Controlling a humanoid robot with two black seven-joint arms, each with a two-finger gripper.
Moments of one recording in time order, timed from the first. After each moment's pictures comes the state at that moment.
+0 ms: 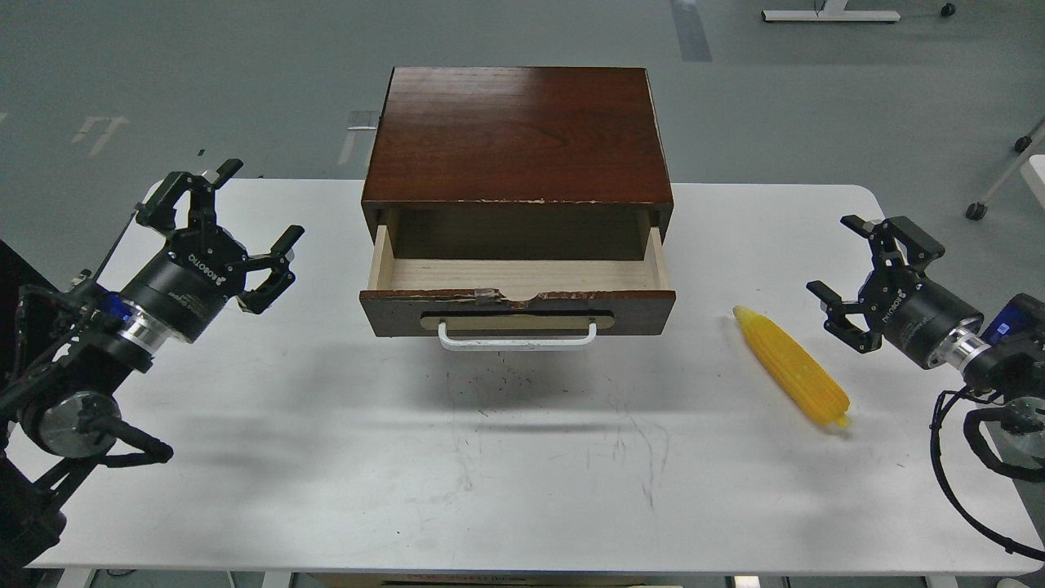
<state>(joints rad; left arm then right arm) -0.31 0.59 -0.97 -1.13 0.26 -0.49 -0.39 0.64 -0.71 0.26 0.84 -0.06 0.49 0.49</state>
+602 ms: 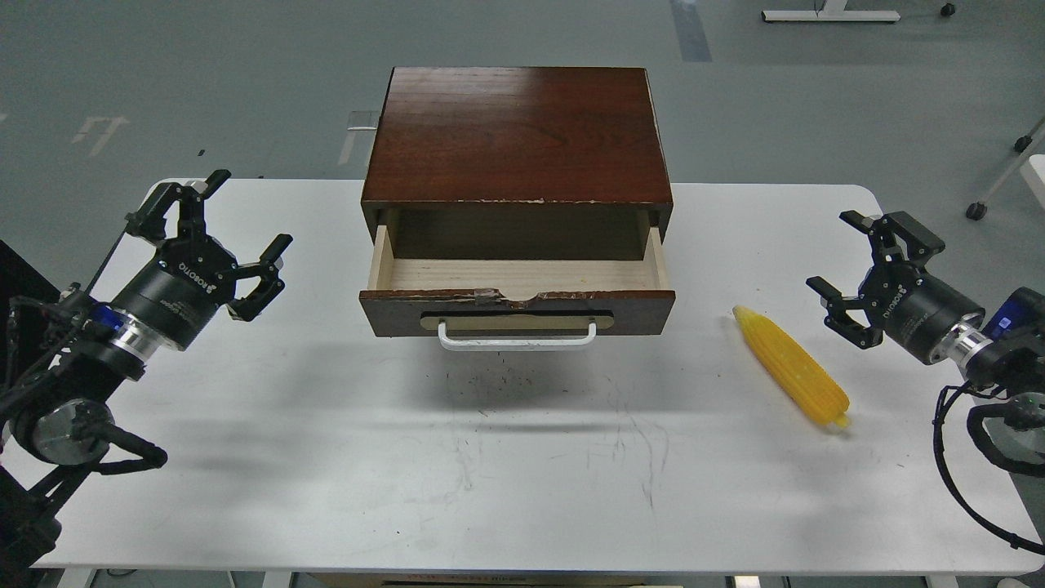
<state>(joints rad) -0.31 0.59 -0.97 -1.10 0.26 -0.49 -0.39 0.67 -0.77 0.25 0.87 -0.13 0.49 0.49</state>
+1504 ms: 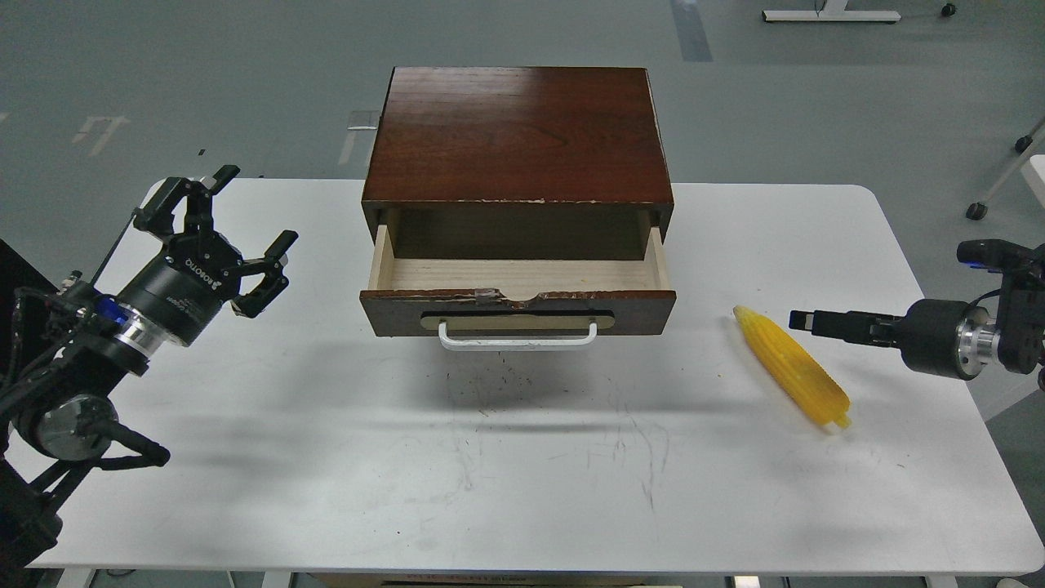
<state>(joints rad) -0.32 0.59 -0.96 -1.12 0.31 -0.49 -0.40 0.86 -0.85 0.05 0.96 -1.31 0.30 0.49</state>
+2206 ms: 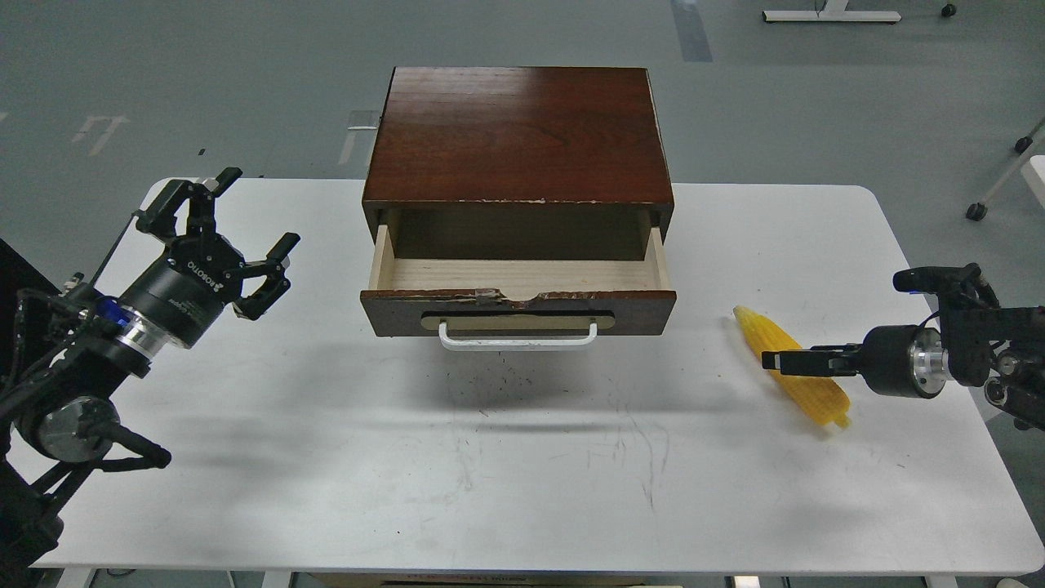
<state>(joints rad) -0.31 0.58 -0.96 -1.12 0.32 -0.49 -0.40 0.91 -0.74 -0.09 0.90 -1.34 0.28 0.49</state>
